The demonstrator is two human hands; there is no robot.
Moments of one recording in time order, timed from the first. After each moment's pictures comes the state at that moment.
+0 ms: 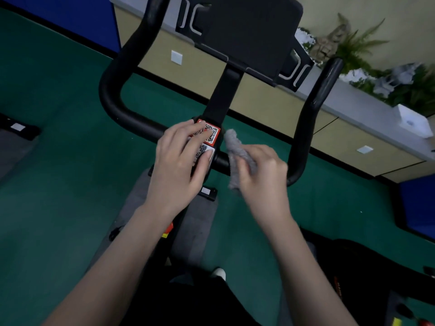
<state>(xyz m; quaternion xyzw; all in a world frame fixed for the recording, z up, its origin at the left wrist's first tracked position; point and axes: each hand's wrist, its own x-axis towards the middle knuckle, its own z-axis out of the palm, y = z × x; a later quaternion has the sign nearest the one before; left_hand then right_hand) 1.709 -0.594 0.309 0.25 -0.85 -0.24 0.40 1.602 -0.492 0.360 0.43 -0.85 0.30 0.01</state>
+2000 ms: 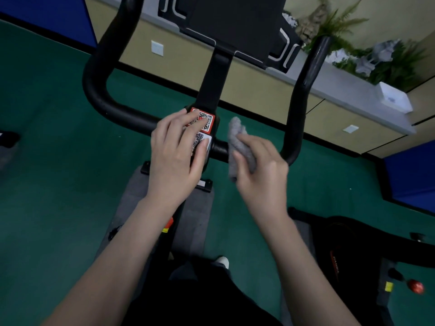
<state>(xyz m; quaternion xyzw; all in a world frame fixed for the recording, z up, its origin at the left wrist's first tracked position) 1.708 -0.600 0.298 0.24 -0.85 -0.21 0.42 1.623 -0.478 0.349 0.41 -0.85 0.33 0.08</state>
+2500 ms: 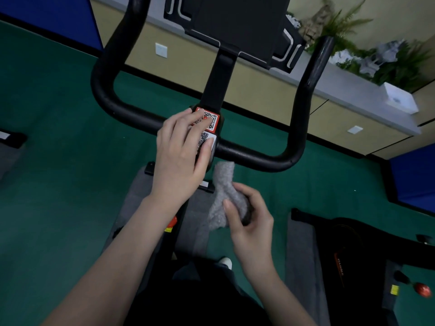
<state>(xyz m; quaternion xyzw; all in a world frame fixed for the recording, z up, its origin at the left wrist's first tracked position) 1.709 -0.599 0.299 0.24 -0.85 -0.21 0.41 1.684 -0.437 0.308 0.25 -0.79 0.55 -0.10</state>
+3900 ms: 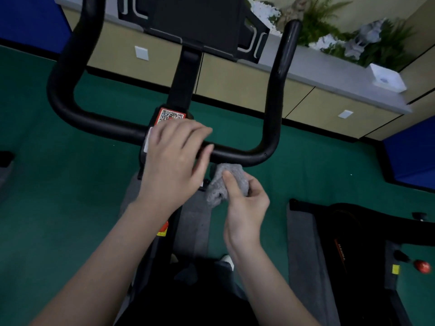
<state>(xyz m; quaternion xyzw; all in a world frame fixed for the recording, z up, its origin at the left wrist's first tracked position) 1.693 -0.578 0.322 0.15 -0.90 -0.13 0.38 1.654 -0.456 0.307 -0.09 -0.65 0.74 -0.12</state>
